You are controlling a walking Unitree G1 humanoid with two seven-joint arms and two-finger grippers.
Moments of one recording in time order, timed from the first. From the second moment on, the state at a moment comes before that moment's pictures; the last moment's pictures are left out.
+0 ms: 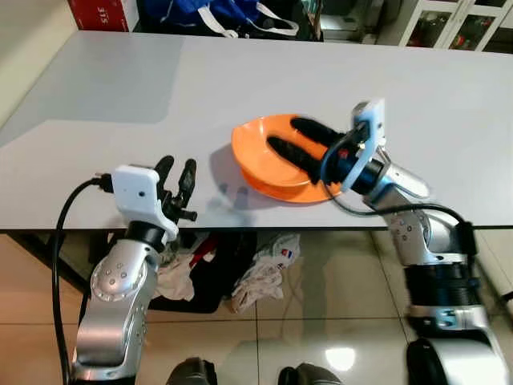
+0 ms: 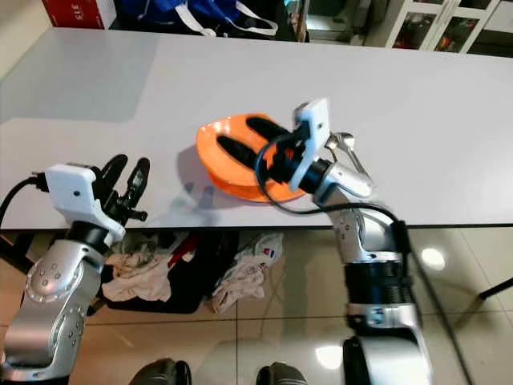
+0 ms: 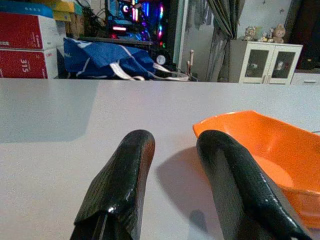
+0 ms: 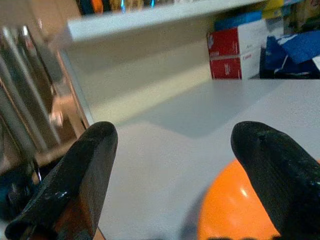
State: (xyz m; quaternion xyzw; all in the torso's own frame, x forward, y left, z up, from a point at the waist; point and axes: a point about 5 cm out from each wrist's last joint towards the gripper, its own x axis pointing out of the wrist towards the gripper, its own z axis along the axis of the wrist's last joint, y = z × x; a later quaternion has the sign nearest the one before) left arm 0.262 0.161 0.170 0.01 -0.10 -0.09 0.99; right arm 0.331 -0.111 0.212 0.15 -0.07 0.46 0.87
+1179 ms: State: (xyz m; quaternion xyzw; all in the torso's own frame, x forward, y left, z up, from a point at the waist) left arm 0.277 0.160 0.161 0.00 -0.07 -0.07 1.00; right arm 0.313 -0.063 0.169 0.18 -0.02 0.44 0.88
